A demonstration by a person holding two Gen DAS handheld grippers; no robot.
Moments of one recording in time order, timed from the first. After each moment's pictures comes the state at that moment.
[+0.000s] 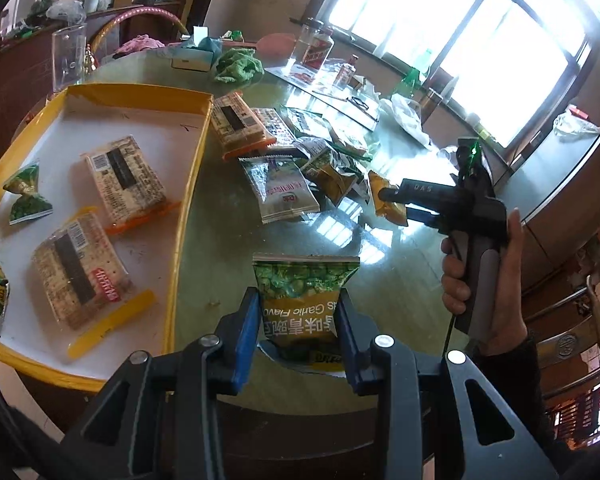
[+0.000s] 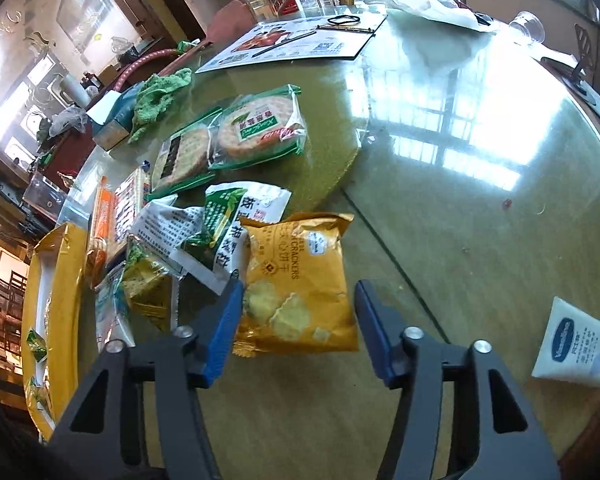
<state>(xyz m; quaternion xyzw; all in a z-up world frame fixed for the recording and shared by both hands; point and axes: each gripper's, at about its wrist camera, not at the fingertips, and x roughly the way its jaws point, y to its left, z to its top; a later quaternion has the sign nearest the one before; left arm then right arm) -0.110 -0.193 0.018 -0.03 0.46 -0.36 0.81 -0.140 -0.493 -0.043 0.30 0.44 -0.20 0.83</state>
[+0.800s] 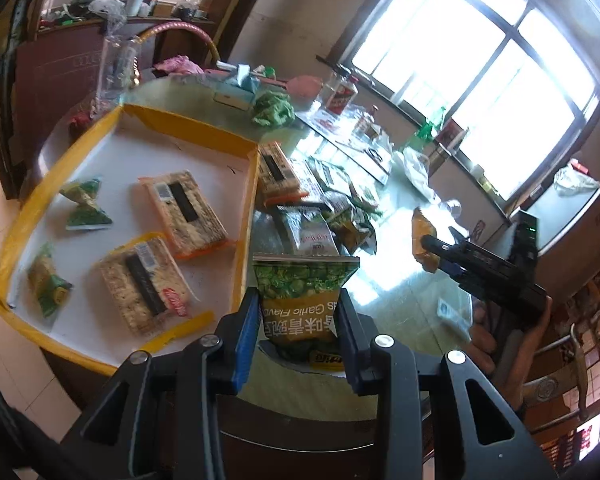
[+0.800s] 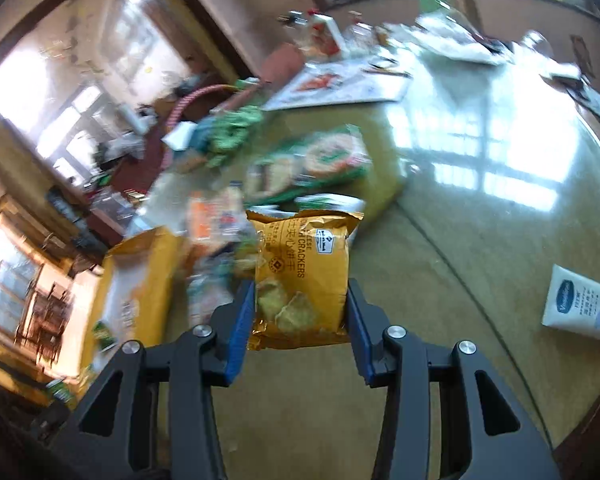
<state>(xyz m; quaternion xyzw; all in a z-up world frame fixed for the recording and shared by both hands) -0.099 -0.132 0.055 -0.10 0.43 -0.33 0.84 -0.188 -0.441 0.022 0.31 0.35 -0.13 0.87</state>
